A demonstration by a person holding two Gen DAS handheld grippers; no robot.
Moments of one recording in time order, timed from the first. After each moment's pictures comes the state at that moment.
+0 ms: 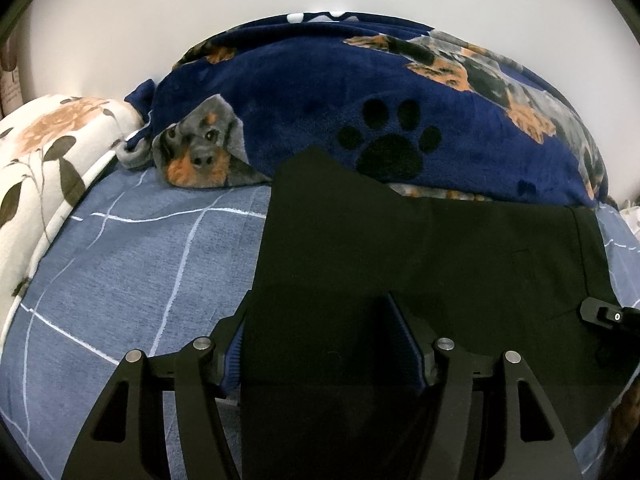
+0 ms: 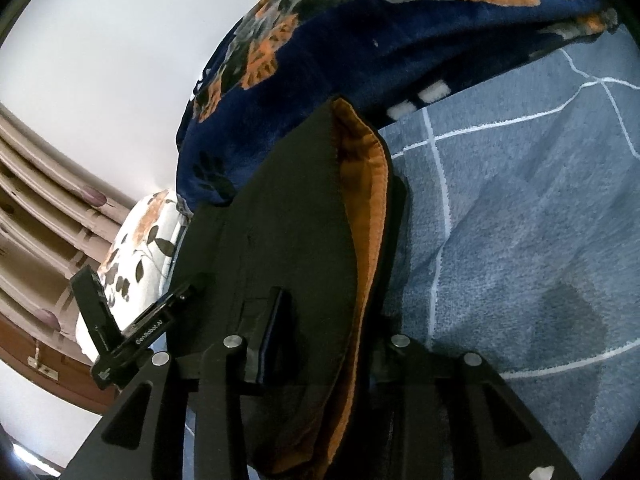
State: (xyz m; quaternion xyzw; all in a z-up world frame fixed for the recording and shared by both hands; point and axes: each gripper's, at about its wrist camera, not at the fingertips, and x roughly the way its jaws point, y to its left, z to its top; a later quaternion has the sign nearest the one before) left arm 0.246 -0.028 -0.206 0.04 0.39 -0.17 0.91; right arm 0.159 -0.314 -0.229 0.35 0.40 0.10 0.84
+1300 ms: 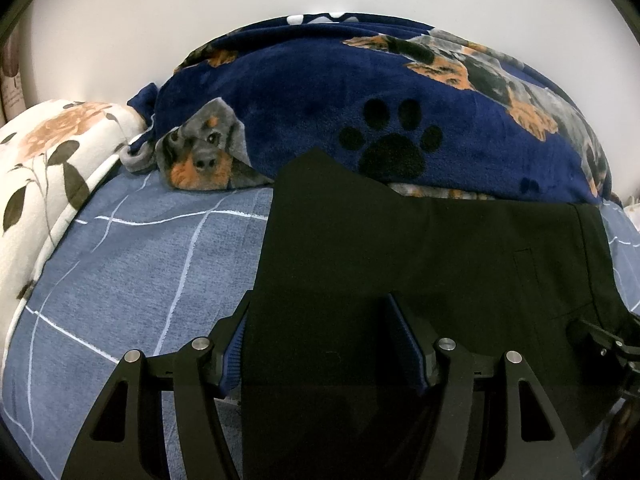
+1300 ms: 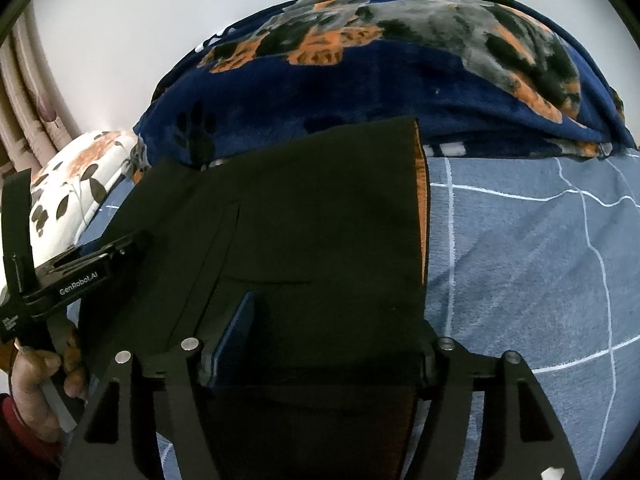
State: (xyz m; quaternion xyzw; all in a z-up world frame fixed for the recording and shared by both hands) left arm 0.247 -0.025 -0.206 0.05 0.38 -0.16 0.91; right arm 0.159 -0.255 -0.210 0.14 0.41 0.00 0.90
